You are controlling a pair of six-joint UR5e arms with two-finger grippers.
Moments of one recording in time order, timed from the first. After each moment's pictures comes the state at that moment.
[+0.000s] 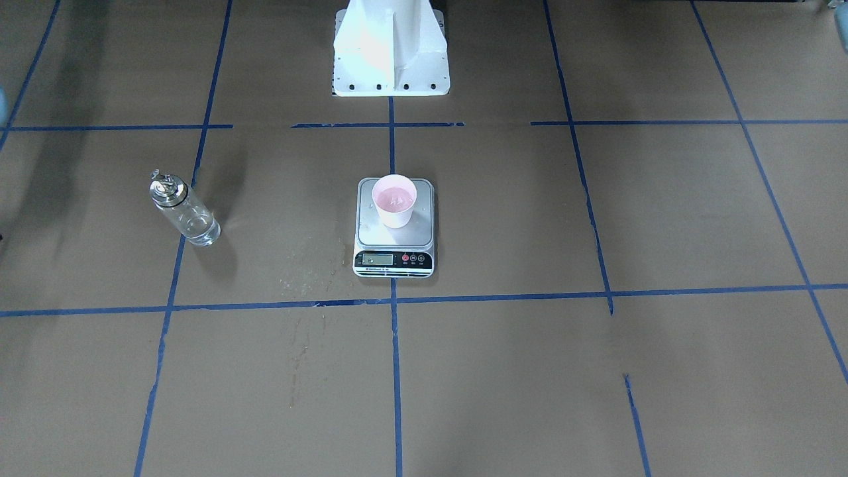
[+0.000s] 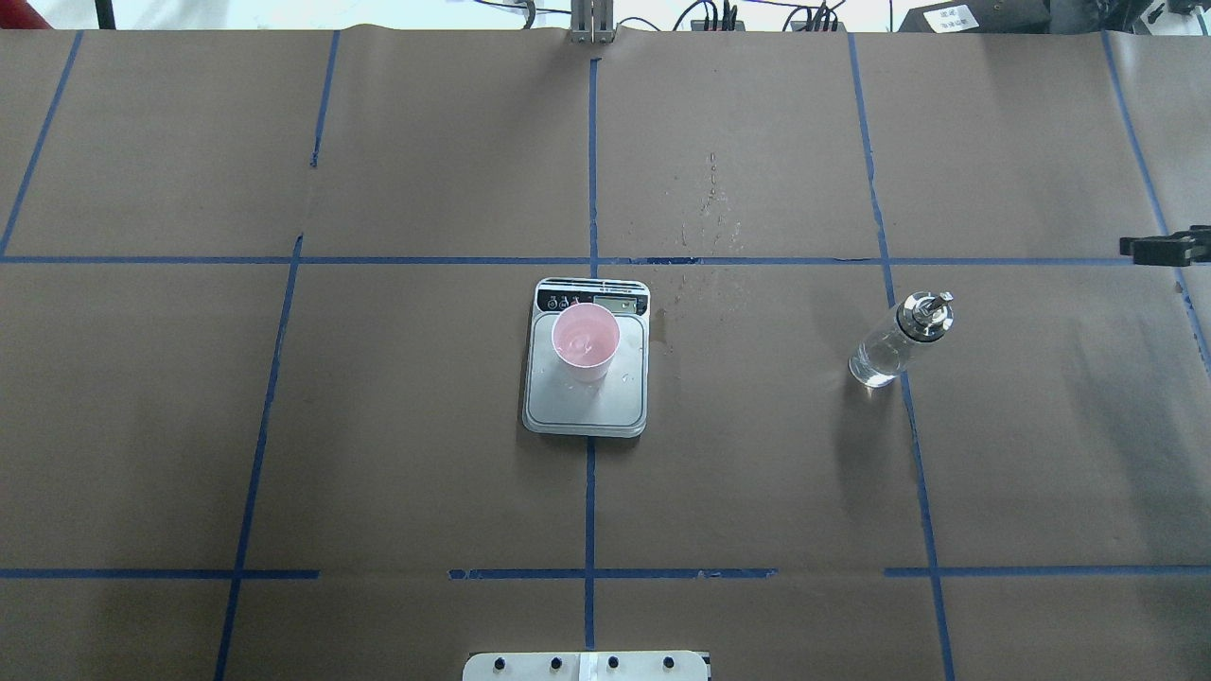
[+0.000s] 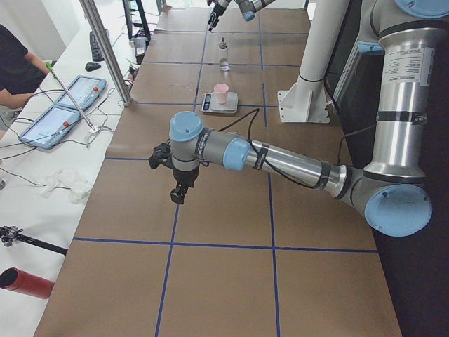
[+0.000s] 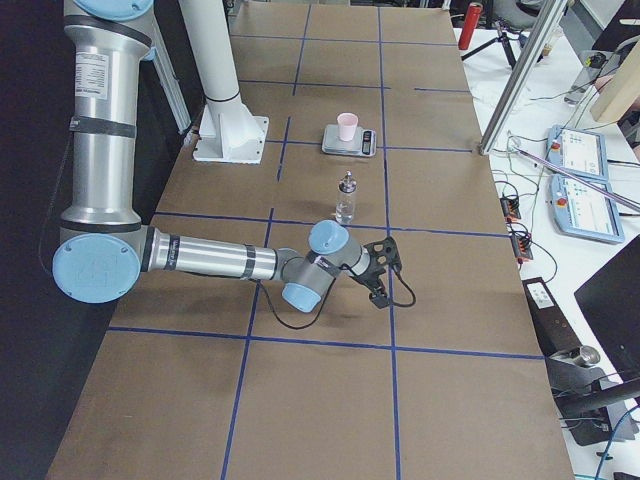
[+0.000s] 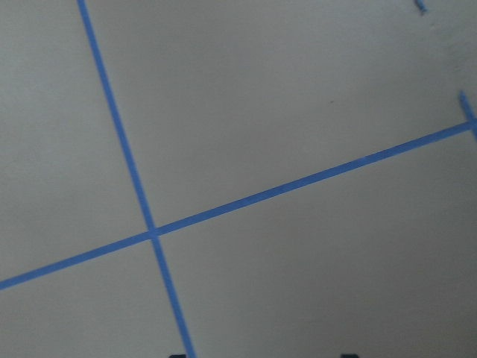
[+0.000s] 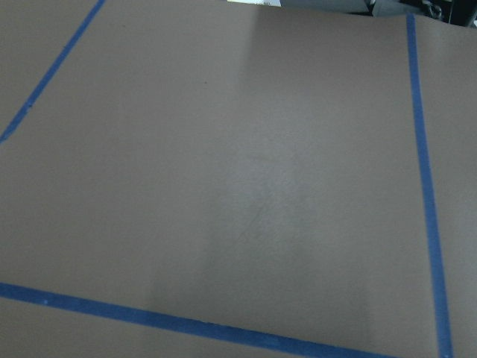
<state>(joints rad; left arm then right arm) -1.50 -1.59 -1.79 -1.59 -2.30 0.14 1.21 -1.63 1.43 -0.48 2.01 0.61</state>
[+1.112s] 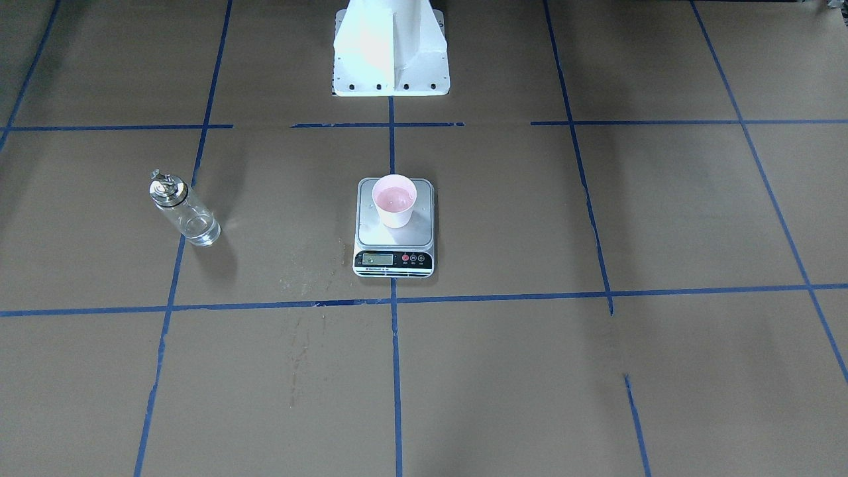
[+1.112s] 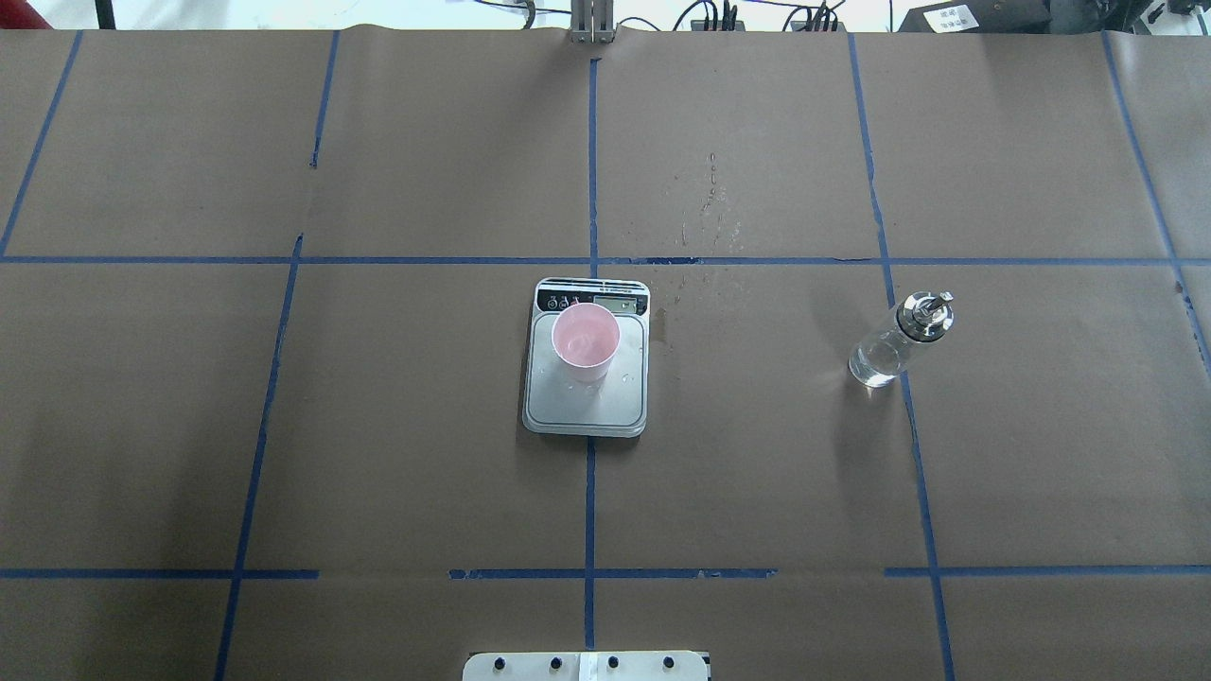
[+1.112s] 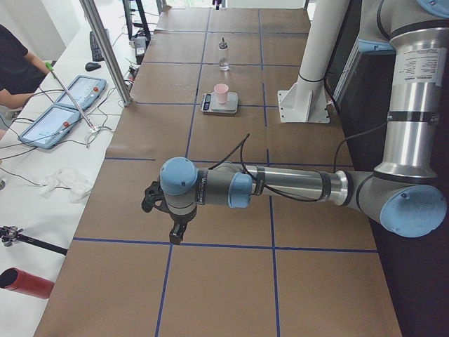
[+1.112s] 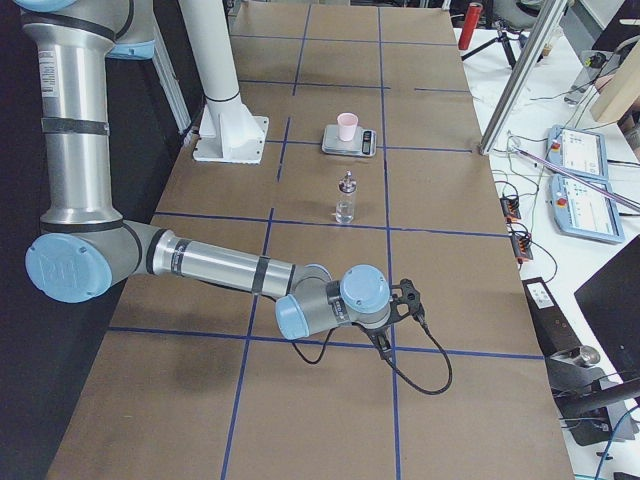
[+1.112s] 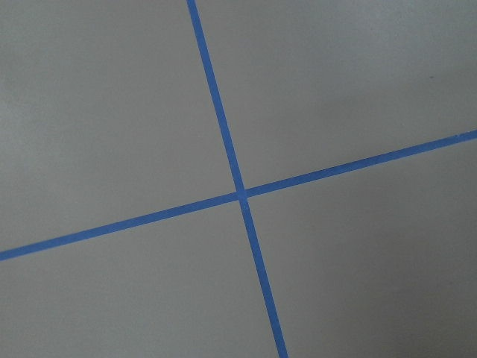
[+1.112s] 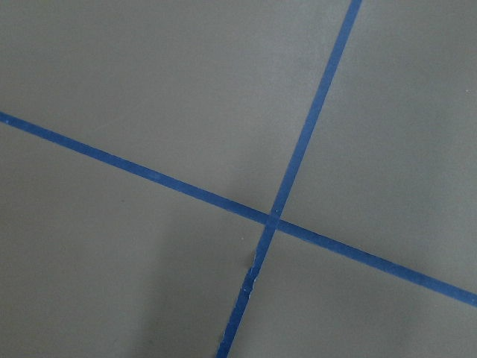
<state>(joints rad) -1.64 -1.59 -1.62 -1.60 -2.42 0.21 1.58 -1.57 1.43 -1.20 2.45 -0.20</state>
